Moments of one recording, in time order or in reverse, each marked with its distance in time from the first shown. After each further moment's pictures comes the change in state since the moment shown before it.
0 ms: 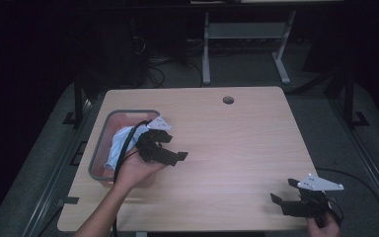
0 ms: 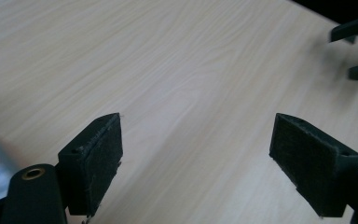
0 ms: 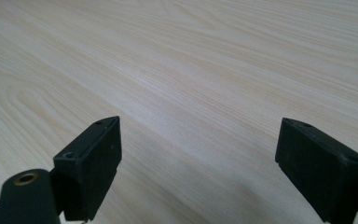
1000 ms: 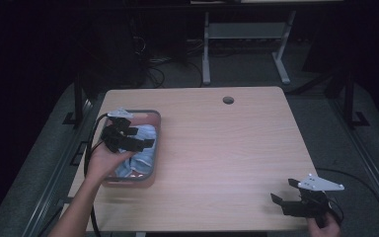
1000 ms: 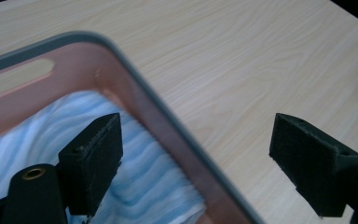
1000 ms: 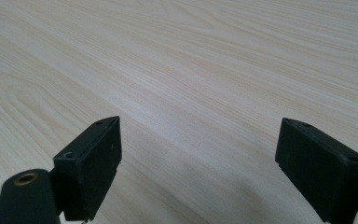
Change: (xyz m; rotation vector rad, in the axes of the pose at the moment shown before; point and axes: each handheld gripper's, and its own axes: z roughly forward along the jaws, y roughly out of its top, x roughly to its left) left arm 0.076 -0.035 -0.045 -0.022 0.113 -0.183; right arm -0.001 -0.001 0.000 -0.001 0.001 0.005
